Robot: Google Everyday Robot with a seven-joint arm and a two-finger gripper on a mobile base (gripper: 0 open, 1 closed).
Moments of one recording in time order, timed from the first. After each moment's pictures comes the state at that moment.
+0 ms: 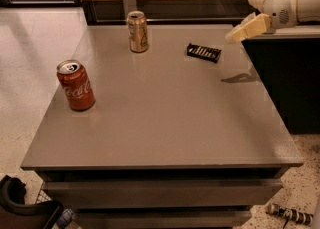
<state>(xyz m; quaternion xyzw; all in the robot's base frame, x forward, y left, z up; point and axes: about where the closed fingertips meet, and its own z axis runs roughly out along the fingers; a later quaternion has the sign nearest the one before) 0.705 -0.226 0.956 -0.46 0.71 0.19 0.49</state>
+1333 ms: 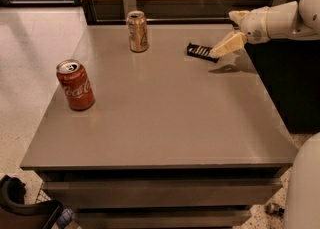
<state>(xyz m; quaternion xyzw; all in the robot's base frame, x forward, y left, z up) 0.754 -0.203 0.882 -0.48 0.70 0.19 0.49</state>
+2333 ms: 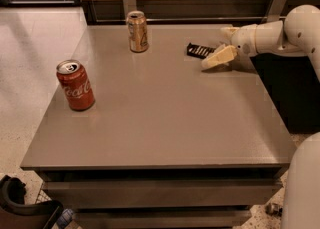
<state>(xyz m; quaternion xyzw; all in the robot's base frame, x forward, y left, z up) 0.761 -0.185 0.835 -0.45 0.71 0.24 0.48</state>
